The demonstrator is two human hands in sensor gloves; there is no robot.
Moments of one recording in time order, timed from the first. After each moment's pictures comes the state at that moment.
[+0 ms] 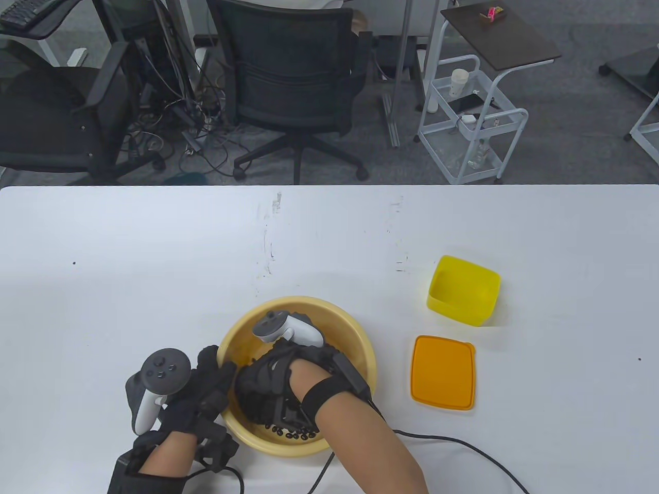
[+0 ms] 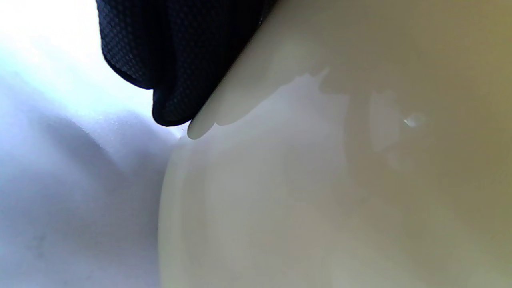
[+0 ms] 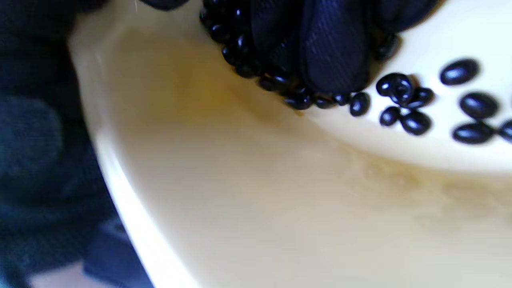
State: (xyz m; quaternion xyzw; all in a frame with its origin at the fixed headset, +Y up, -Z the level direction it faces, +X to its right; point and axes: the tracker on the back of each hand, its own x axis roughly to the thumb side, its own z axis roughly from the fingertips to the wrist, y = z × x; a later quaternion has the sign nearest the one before) left_hand -0.268 -0.749 -0.237 -0.12 0.01 0.44 0.89; right_hand -0.101 -0.776 -0.312 0.12 0.59 0.72 0.34
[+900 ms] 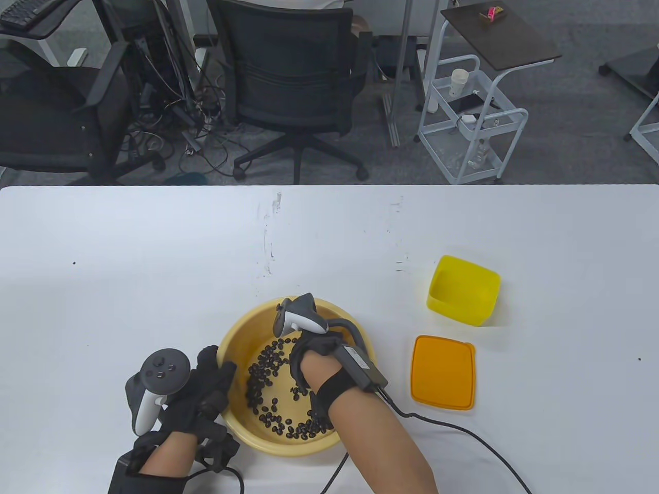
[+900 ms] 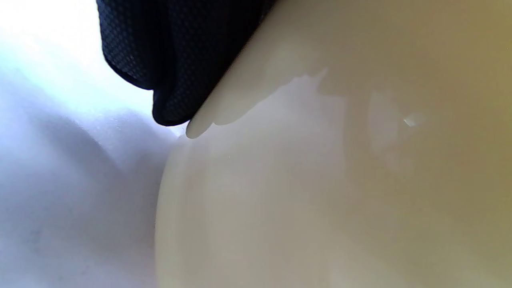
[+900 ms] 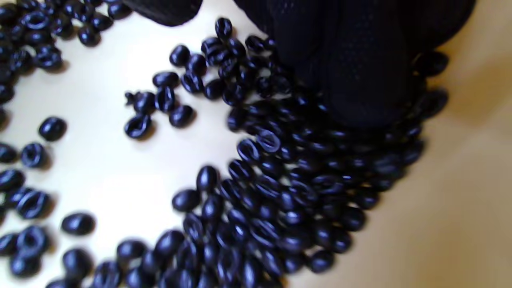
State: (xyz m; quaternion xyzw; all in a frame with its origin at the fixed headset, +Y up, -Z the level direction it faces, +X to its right) left_hand -0.268 -0.750 -0.236 -0.12 0.01 0.45 0.89; right_hand -0.054 -0.754 -0.327 0.01 0.46 0.89 -0.05
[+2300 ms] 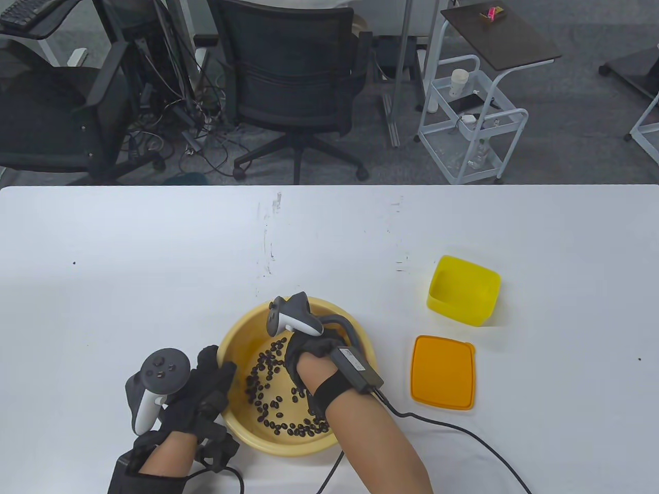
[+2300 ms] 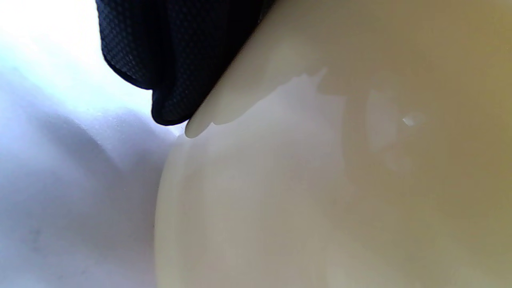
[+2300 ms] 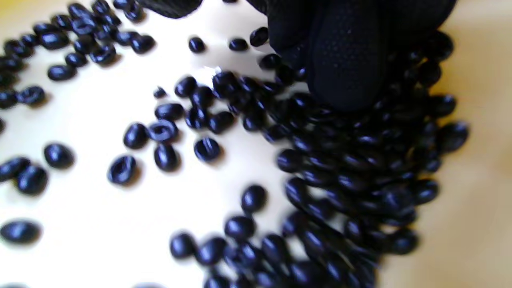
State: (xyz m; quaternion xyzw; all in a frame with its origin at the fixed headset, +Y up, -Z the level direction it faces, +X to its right) left_hand -0.268 -0.750 -0.236 -0.12 0.01 0.45 0.89; right_hand -0.062 -0.749 -0.332 0.03 0.40 0.91 -0.06
